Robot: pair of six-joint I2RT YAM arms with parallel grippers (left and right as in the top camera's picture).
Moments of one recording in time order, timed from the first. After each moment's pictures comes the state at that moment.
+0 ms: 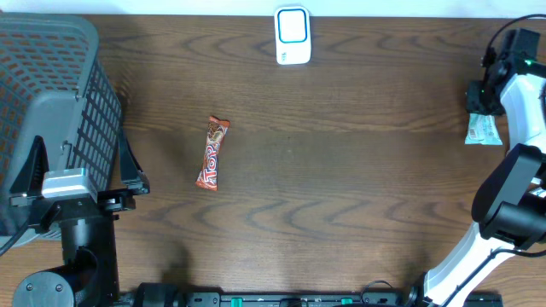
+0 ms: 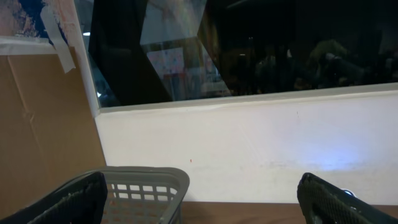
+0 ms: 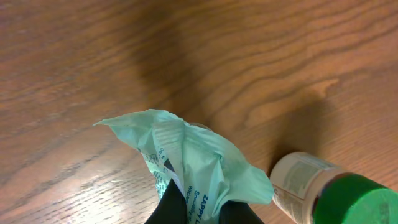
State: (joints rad) left arm -0.05 0.41 0.87 -0.25 -0.17 0.14; right arm -0.34 2.06 1.70 -0.84 0.23 -0.13
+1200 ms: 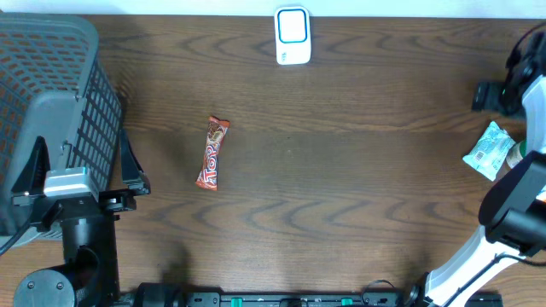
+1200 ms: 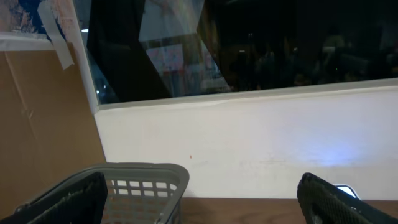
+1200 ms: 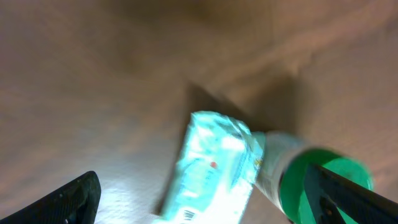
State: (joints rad) left arm -0.05 0.41 0.87 -0.26 -0.17 0.14; right arm -0.41 2.03 1.76 -0.92 0.18 -0.10
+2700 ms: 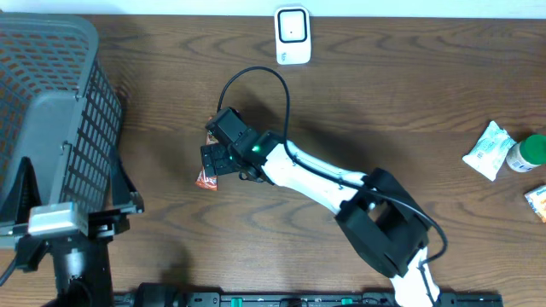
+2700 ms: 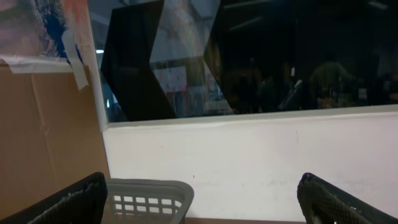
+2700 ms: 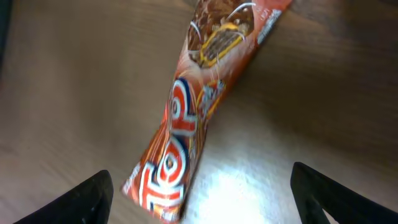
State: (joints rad) left arm -0.05 0.31 0.87 -0.26 -0.17 0.14; right arm 0.88 2.12 1.52 -0.39 -0.08 0.65
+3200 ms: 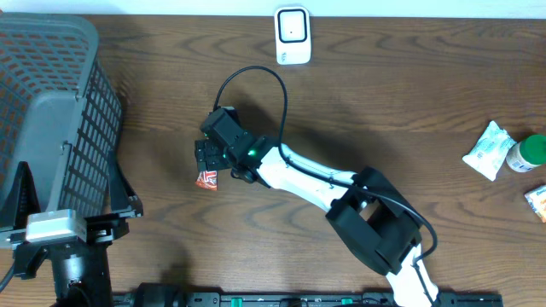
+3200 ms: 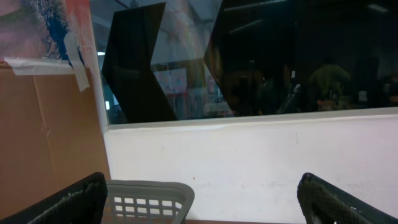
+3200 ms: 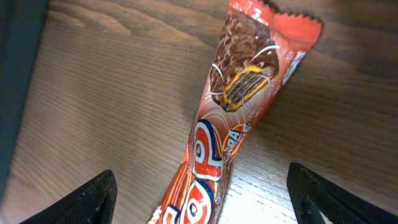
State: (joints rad) left arm -0.05 0.29 0.87 -0.26 -0.17 0.14; right arm 0.89 2.16 1.52 -0.26 -0.03 0.71
